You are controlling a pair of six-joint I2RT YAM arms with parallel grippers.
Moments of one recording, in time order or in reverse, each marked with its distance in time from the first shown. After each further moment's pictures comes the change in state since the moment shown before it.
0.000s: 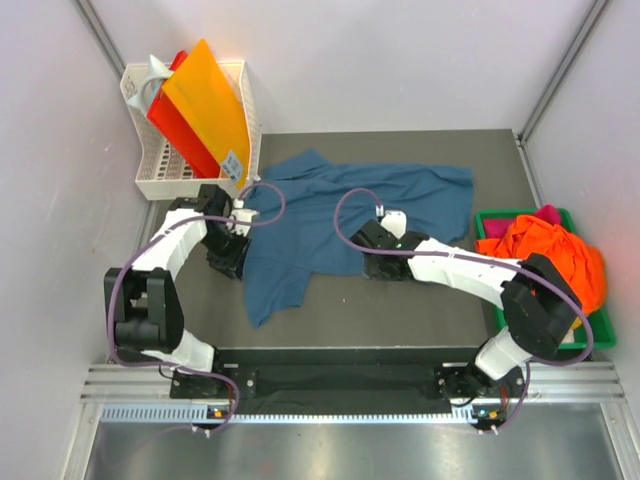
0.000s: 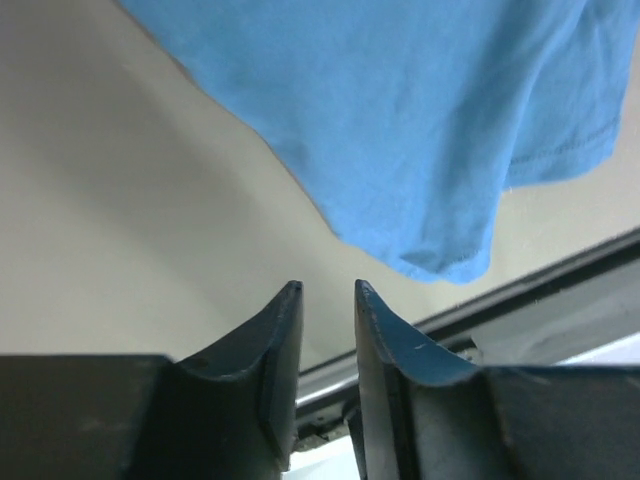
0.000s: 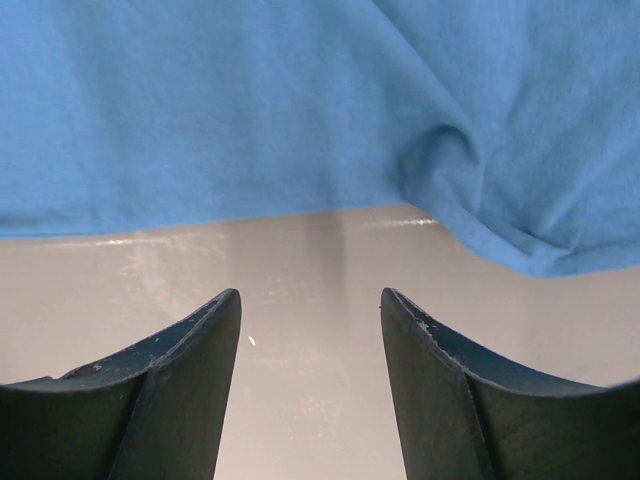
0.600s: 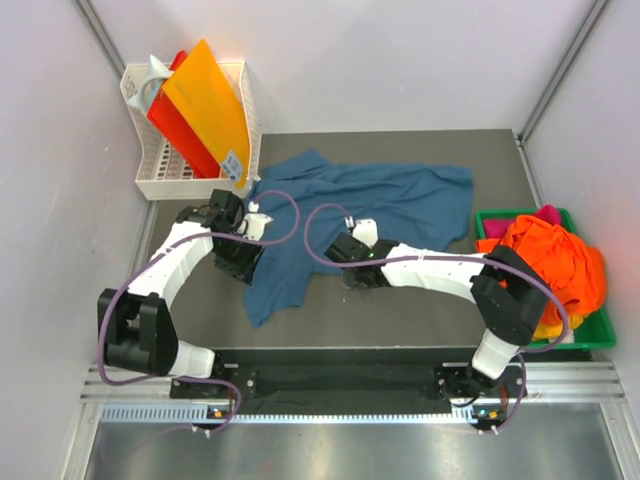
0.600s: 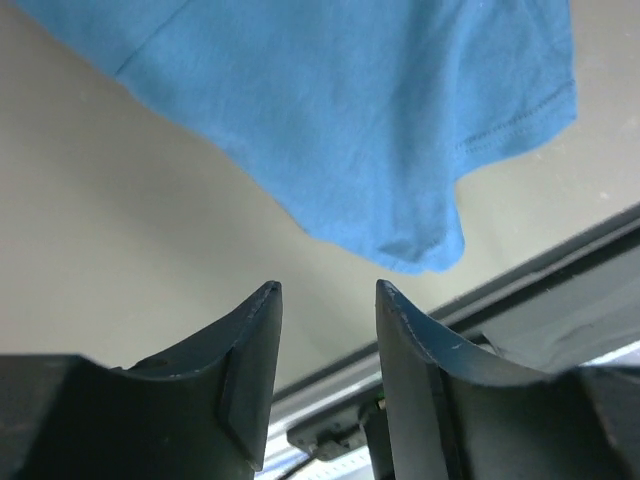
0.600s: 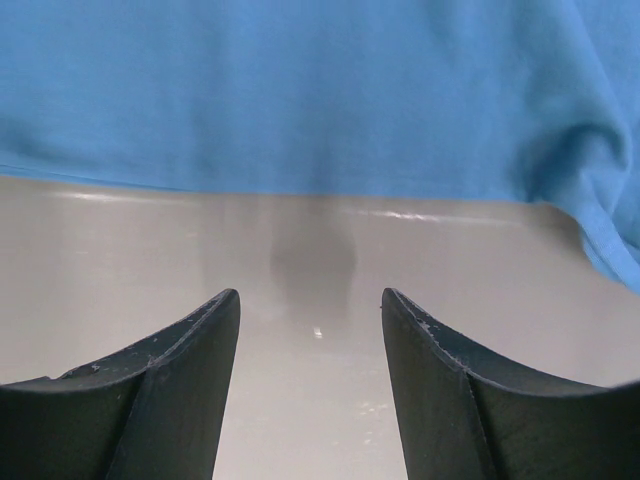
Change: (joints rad) left arm -0.117 -0.127 -0.060 0.002 -0.021 0.034; right arm 0.132 0.143 0.075 0.020 0.037 -0.033
